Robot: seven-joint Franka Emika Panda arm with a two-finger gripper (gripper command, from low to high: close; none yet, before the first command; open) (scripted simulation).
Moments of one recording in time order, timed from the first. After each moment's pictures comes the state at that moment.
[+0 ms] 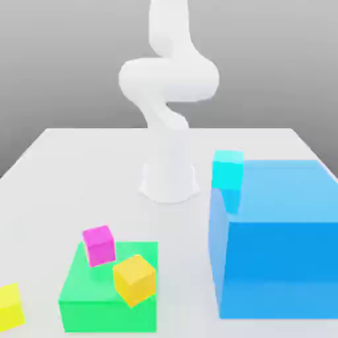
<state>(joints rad) -0.03 -0.71 -0.02 -2.30 0.01 2.32 0.83</state>
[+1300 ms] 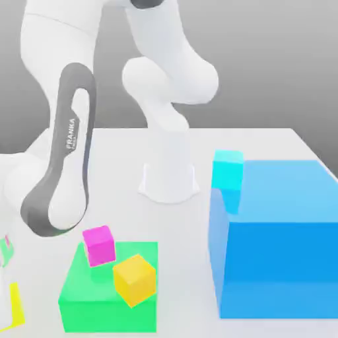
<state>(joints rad) -0.38 0.52 -0.18 -2.22 0.23 2.73 1.15</state>
